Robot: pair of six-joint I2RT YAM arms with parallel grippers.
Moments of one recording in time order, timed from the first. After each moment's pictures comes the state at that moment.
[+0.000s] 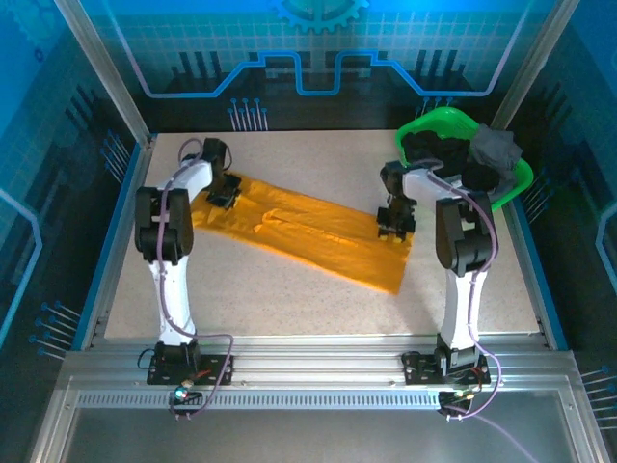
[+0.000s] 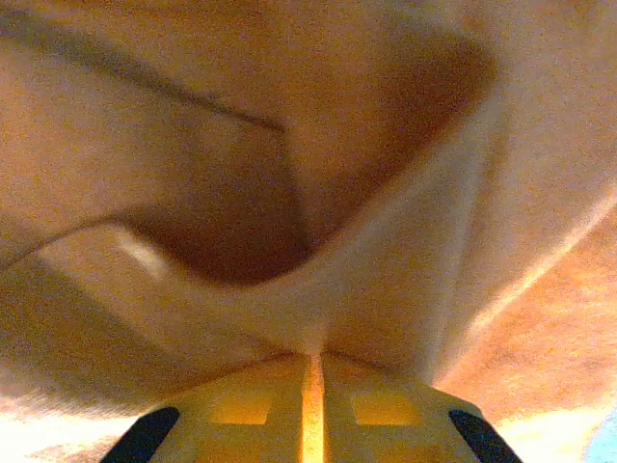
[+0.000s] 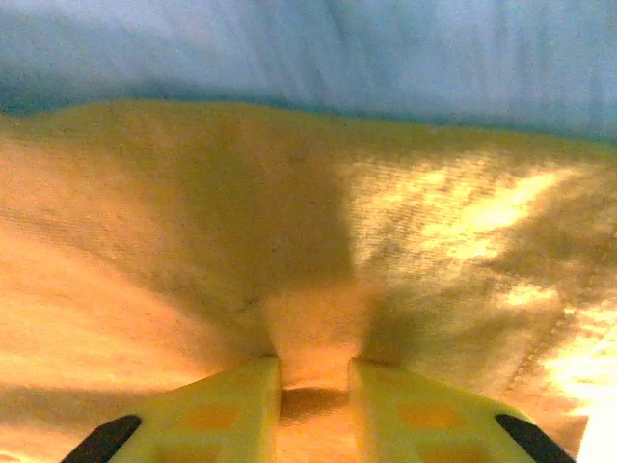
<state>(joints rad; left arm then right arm) 0.00 2.28 1.78 -0.74 0.16 -1.14 0.22 2.06 1.46 -1.08 -0.09 0.49</state>
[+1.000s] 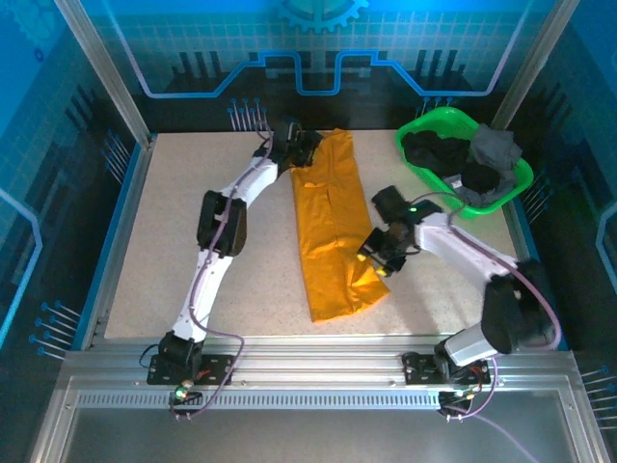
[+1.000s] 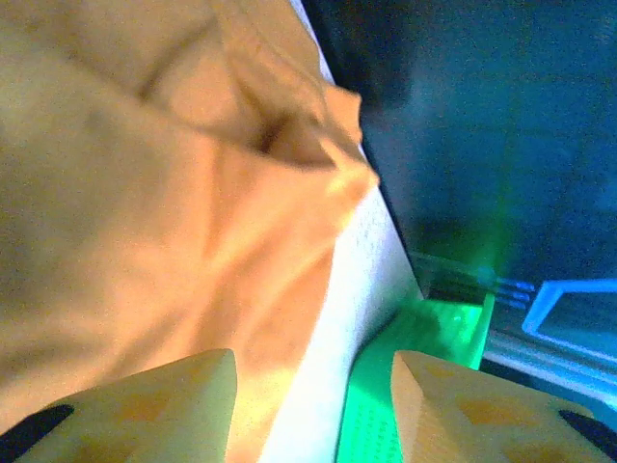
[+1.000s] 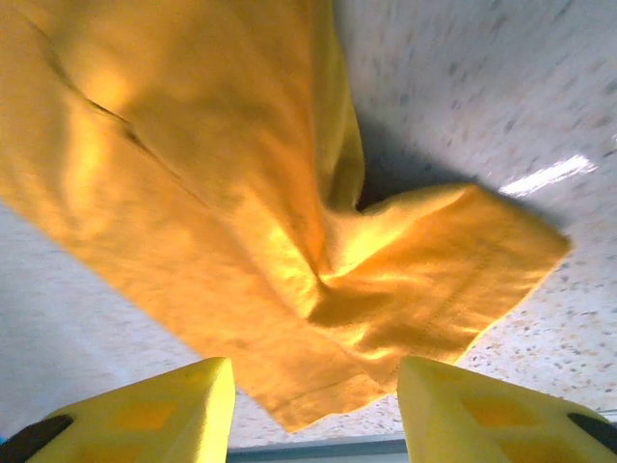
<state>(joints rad) -0.30 2.59 2.27 -0.22 0.30 -1.37 0.43 1.44 1.06 -0.96 -0.25 1.10</state>
